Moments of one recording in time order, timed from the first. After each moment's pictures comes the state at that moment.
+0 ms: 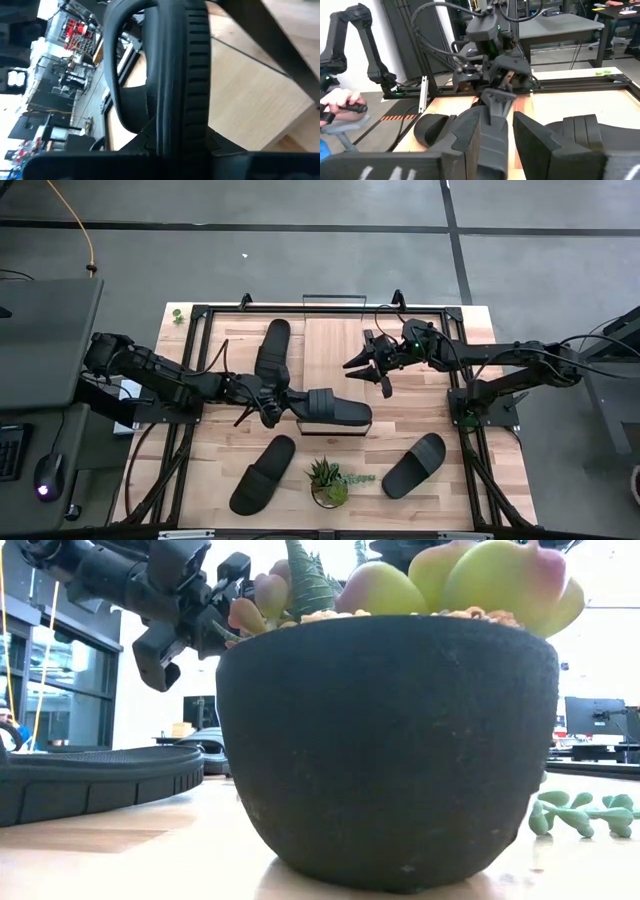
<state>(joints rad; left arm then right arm) -0.03 1.33 0.50 0.45 -0.18 0.99 -0.22 1.22 0.77 0.32 -0.47 0.09</state>
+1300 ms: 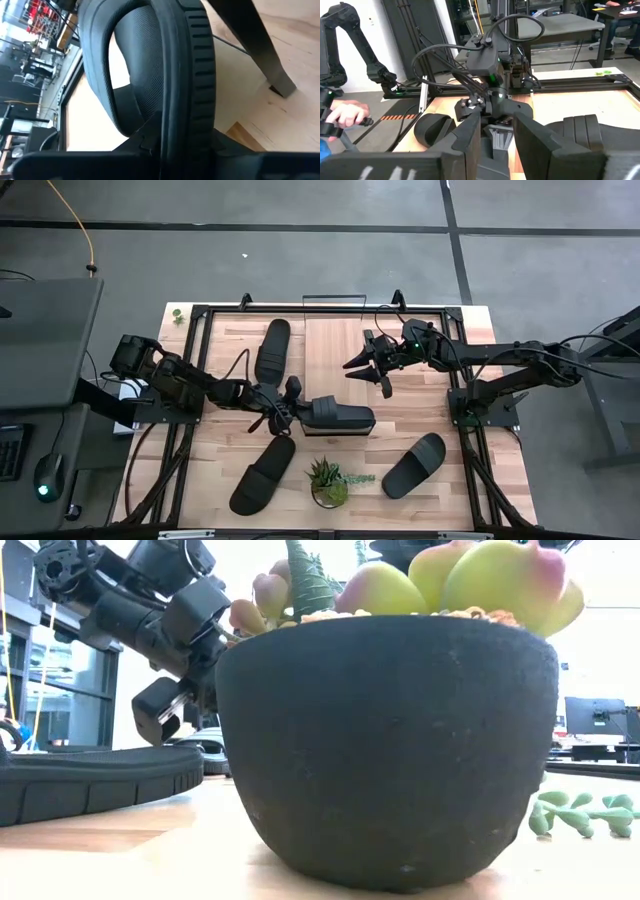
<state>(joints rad) -0.03 1.57 0.51 0.53 -0.15 0.91 -0.22 1.22 0.77 0.32 -0.47 0.09</state>
